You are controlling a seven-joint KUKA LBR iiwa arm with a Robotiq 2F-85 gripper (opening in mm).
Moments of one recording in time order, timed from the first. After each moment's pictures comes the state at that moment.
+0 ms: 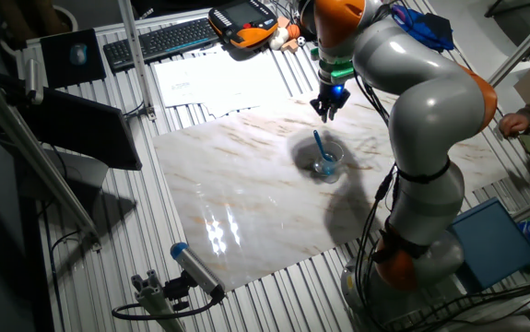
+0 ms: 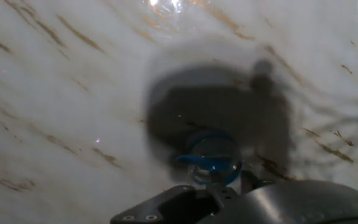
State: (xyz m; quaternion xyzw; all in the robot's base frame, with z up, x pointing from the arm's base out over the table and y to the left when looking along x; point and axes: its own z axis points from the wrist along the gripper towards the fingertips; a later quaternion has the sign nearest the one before) arm 0.515 0.001 0.236 0.04 -0.99 0.02 0.13
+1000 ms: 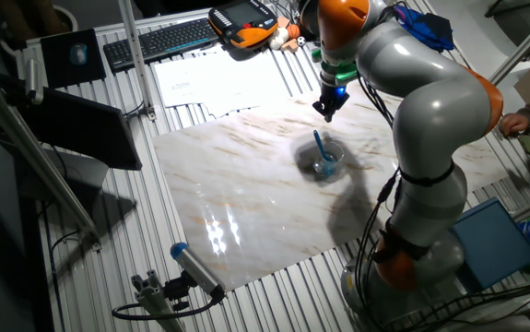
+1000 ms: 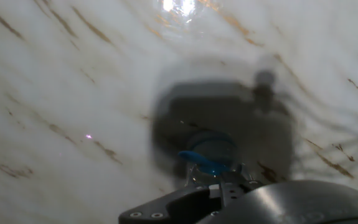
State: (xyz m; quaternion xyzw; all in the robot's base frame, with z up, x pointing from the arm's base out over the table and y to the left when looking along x) arm 0.512 0.000 0.236 0.07 -0.99 0.01 0.12
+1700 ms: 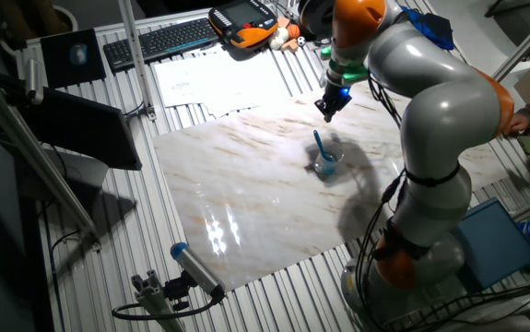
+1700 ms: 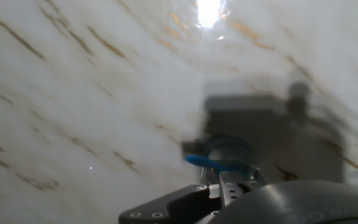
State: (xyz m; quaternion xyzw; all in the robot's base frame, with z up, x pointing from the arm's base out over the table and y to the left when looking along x) arm 0.512 0.000 0.236 0.04 -0.99 -0.03 0.10
